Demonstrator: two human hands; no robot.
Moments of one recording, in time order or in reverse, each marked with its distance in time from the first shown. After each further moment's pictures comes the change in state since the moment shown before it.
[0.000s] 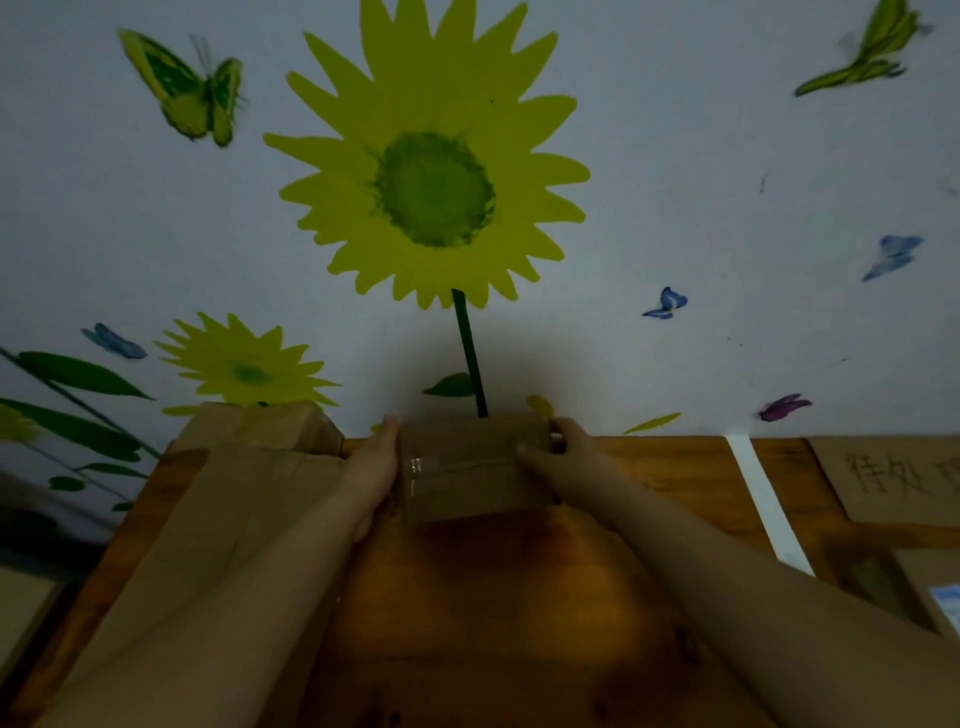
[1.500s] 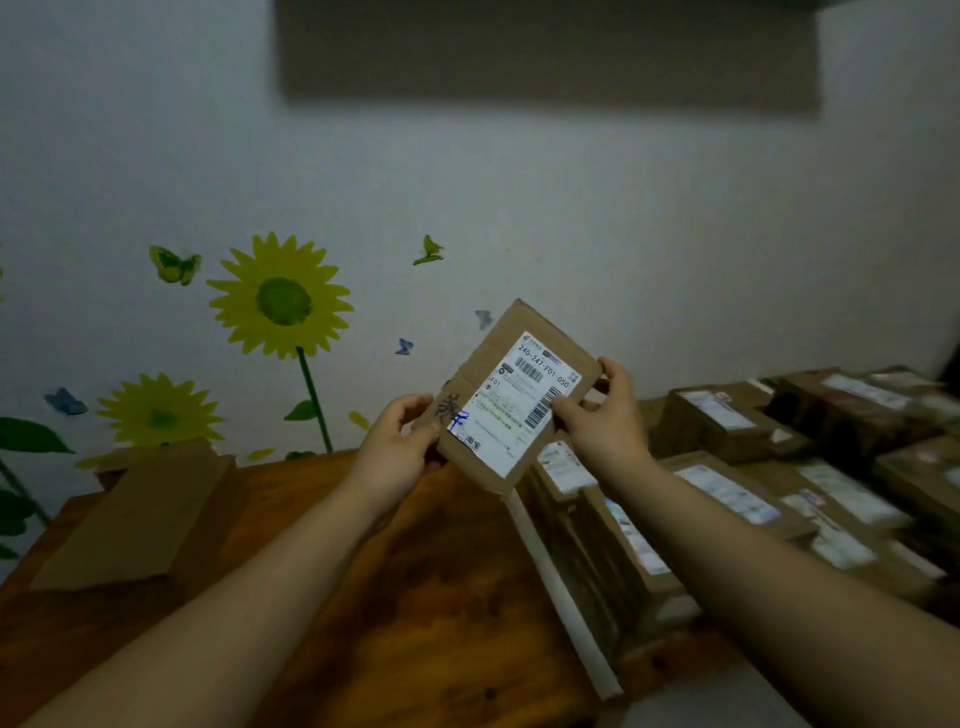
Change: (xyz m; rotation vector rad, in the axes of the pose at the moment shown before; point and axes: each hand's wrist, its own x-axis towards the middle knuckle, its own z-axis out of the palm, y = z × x) left_hand -0.458 -0.046 0.095 -0.183 -0.421 0.646; right_hand -0.495 0.072 -0.133 0.351 0.767 -0.432
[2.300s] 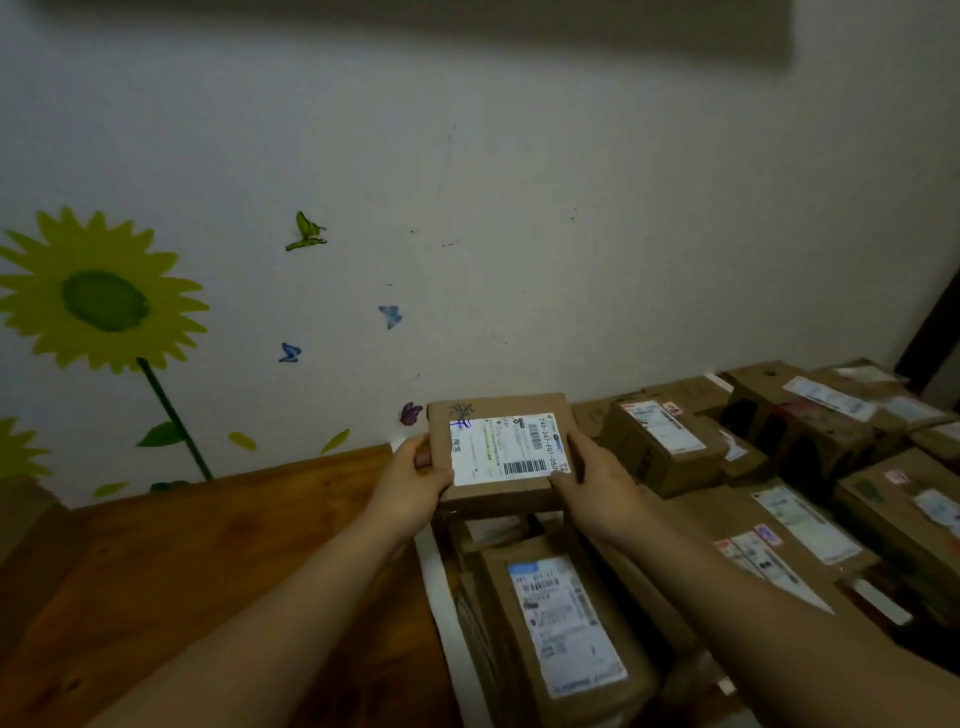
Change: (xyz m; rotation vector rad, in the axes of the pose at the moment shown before) left_hand 0.127 -0.075 0.164 0.166 -0.081 -0.166; right_hand 0.145 0.106 -0.107 -0.651 -0.234 0.049
